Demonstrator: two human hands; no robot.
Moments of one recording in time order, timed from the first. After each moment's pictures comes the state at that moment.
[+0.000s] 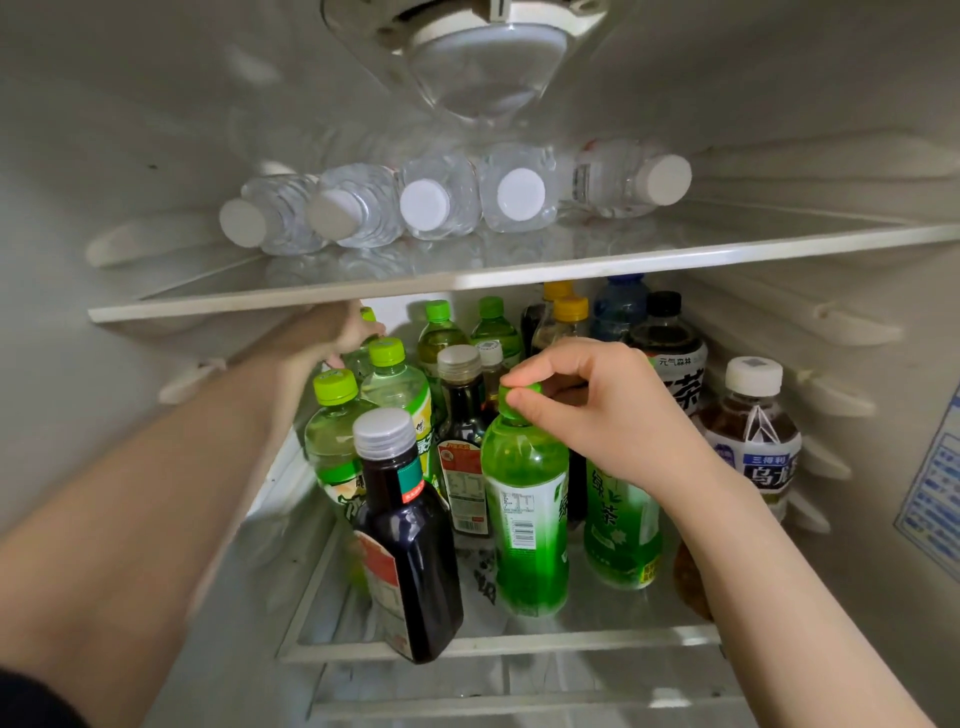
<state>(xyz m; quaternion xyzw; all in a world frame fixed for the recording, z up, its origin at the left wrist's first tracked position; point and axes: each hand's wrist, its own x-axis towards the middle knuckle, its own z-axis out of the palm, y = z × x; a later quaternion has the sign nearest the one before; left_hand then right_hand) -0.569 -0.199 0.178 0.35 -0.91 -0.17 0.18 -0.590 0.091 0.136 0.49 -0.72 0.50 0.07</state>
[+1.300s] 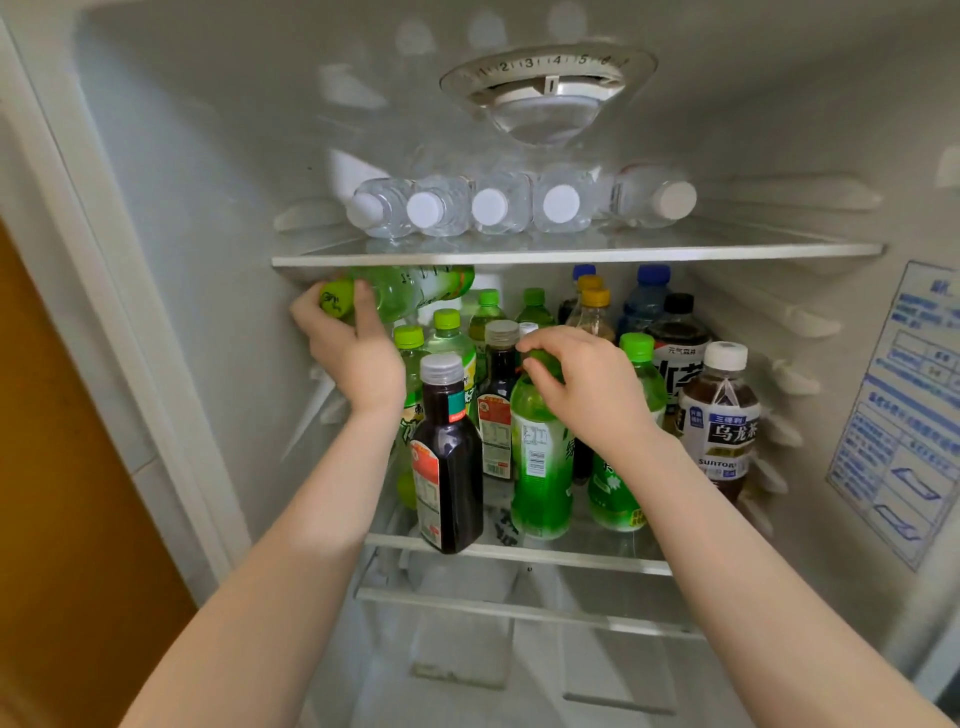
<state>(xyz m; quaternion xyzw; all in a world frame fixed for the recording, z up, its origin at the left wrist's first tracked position) -0.466 -0.074 0.144 0.25 -0.47 -0.37 0.76 -0.571 0.084 0.120 0.52 -0.74 0.35 0.25</state>
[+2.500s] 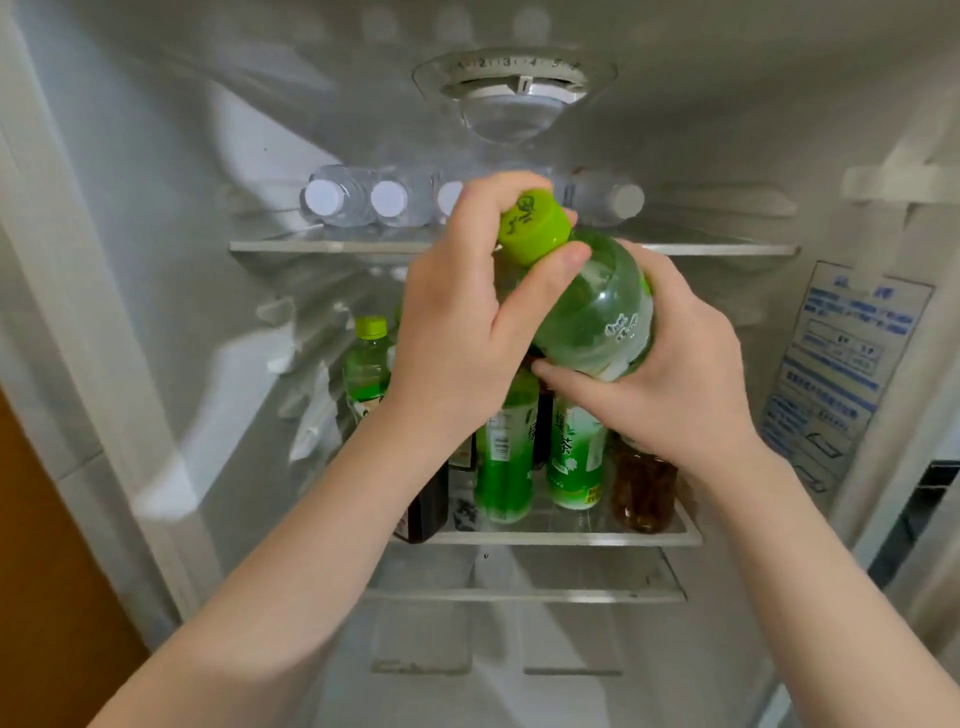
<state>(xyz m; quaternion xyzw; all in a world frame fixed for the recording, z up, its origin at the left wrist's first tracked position) -0.421 0.054 0.191 -0.13 -0.74 -0.28 0.60 -0.508 0.175 0.163 0.44 -0.70 0.44 0.34</state>
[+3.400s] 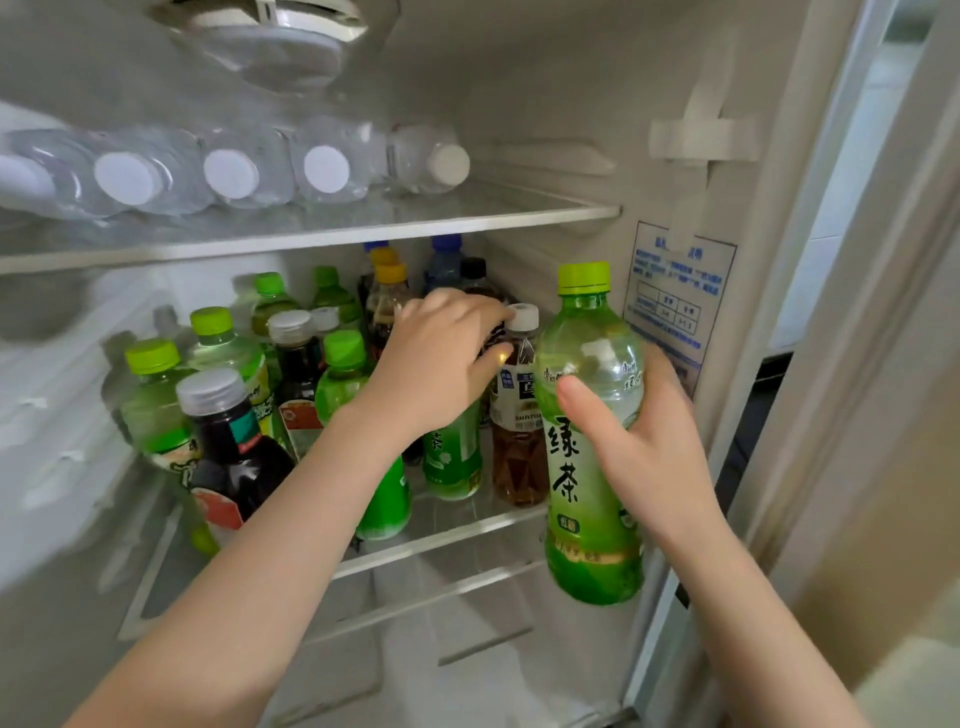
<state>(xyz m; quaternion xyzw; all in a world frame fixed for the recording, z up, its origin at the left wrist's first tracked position) -0.548 0.057 0.143 -0.11 -0.95 -0.01 0.29 -0.530 0.241 0.103 0.23 -0.75 0.60 0.19</state>
